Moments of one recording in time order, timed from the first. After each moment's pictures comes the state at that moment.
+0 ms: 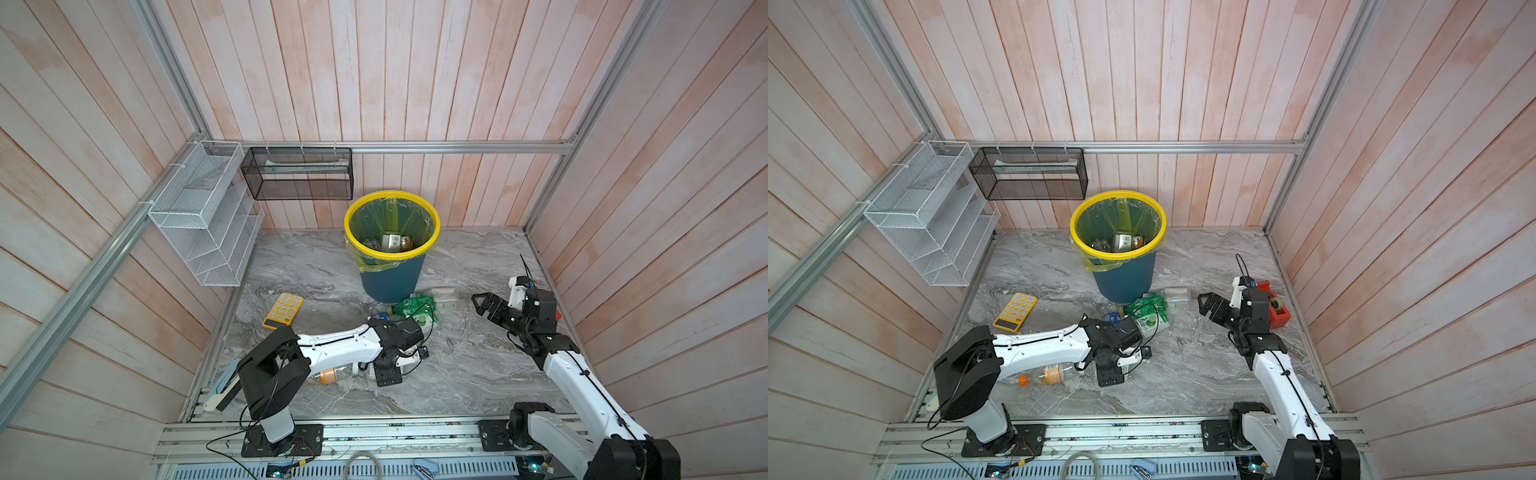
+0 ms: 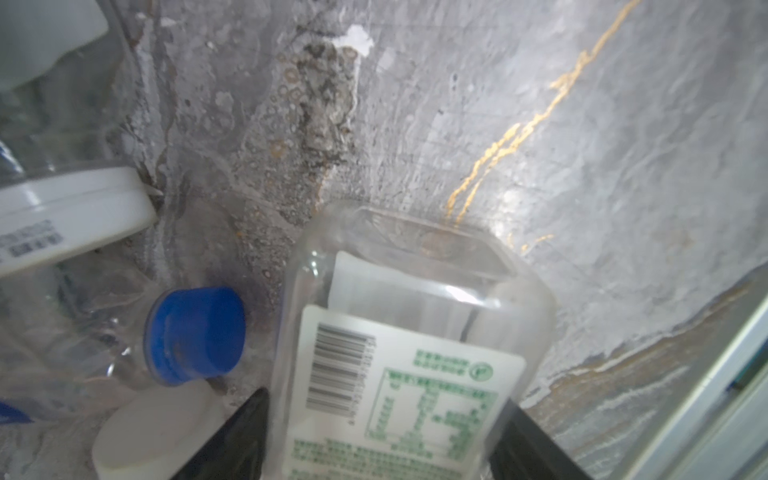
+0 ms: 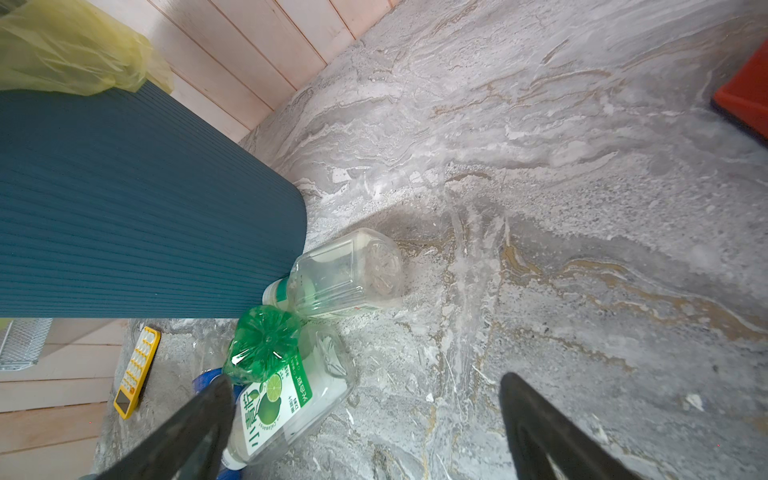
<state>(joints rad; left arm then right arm) -1.04 1.72 1.11 -0.82 -0.04 0.39 0.02 0.96 0.54 -0.18 -0.33 0.55</state>
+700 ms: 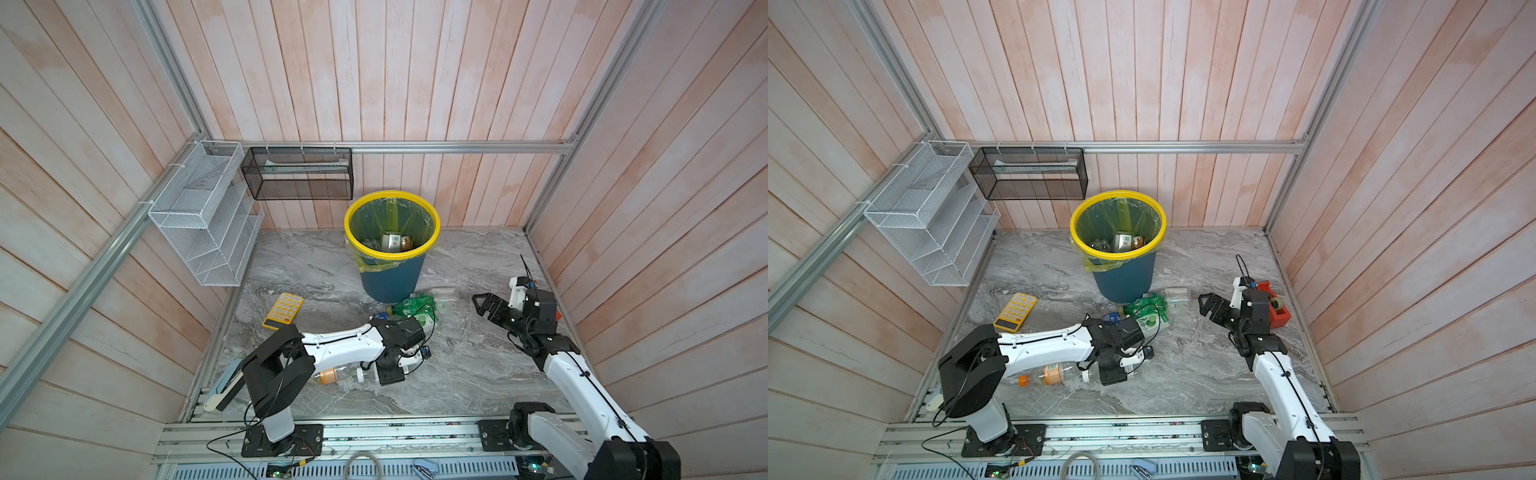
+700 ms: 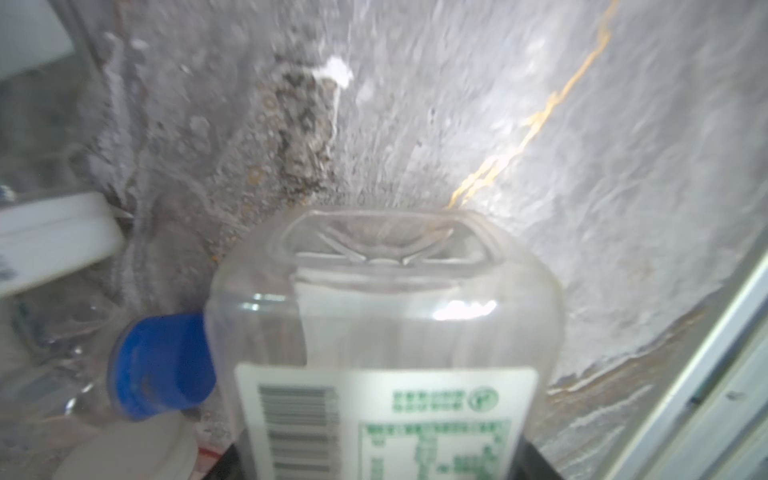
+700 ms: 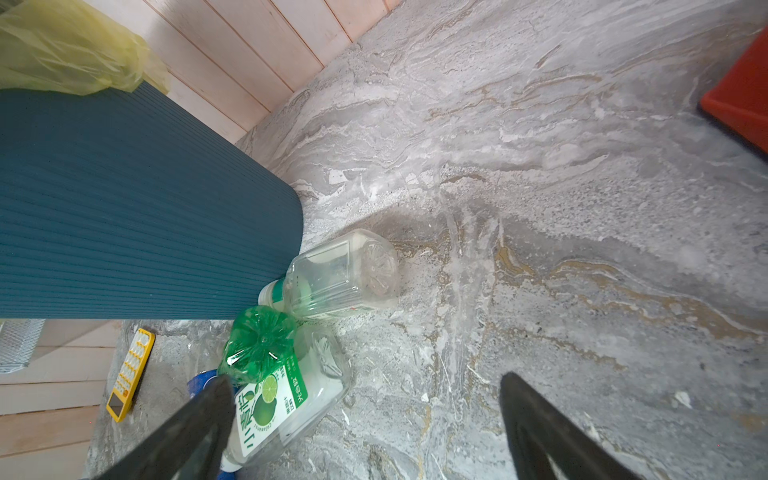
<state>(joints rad) -1.04 1.71 1.12 -0.80 0.02 0.35 0.02 0.95 0.54 -0.18 -0.32 0.54</state>
